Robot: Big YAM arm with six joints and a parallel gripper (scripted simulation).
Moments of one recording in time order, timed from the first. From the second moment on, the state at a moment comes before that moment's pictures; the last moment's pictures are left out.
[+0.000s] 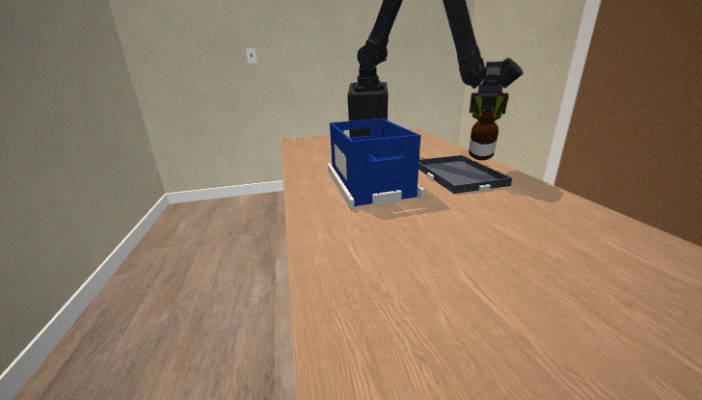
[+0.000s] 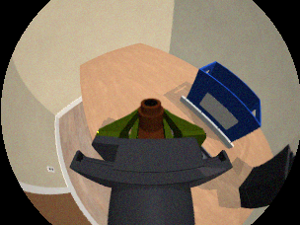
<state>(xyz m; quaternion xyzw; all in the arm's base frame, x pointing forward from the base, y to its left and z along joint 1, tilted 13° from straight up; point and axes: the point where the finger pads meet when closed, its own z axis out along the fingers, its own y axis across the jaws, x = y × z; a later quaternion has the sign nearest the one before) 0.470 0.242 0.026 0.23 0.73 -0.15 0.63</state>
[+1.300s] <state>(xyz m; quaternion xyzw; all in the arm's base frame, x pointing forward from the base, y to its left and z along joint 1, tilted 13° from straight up) 0.471 0.244 0.032 0.23 0.72 -0.16 0.64</state>
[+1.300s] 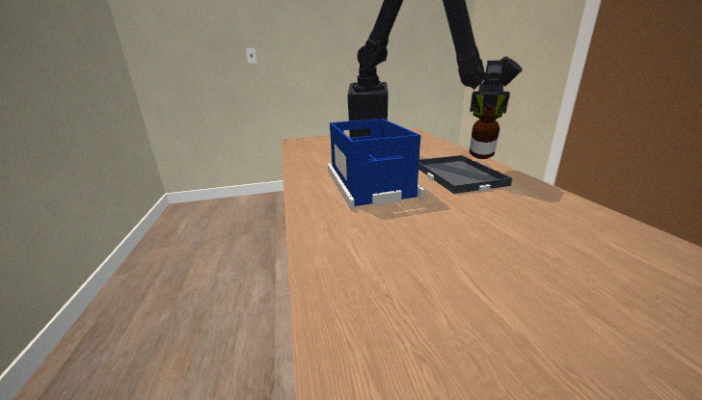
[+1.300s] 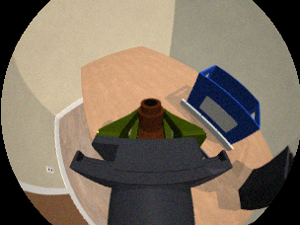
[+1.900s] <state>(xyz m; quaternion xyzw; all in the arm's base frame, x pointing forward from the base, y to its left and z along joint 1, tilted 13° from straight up) 0.470 0.243 0.032 0.23 0.72 -0.16 0.64</state>
